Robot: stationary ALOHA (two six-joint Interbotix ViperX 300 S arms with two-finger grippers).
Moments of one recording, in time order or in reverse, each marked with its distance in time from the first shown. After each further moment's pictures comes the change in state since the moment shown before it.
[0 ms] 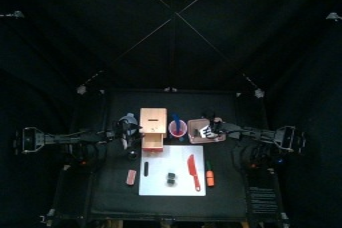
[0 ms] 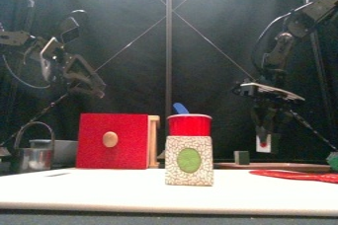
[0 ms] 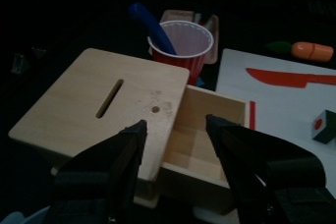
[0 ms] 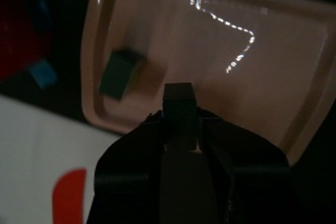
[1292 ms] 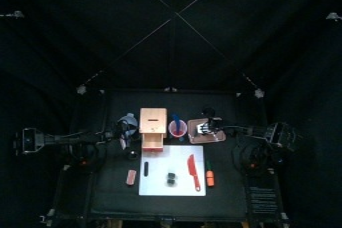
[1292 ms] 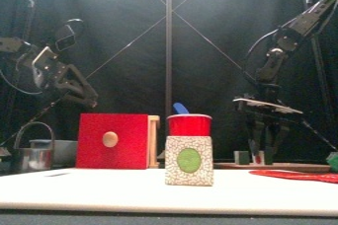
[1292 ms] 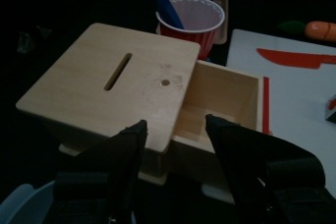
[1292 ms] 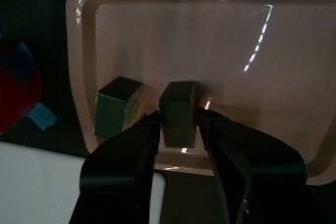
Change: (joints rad) left arm 0.043 0.000 0.048 0.051 0.000 0.002; right arm 0.005 0.103 -0.032 0.112 0.006 0.031
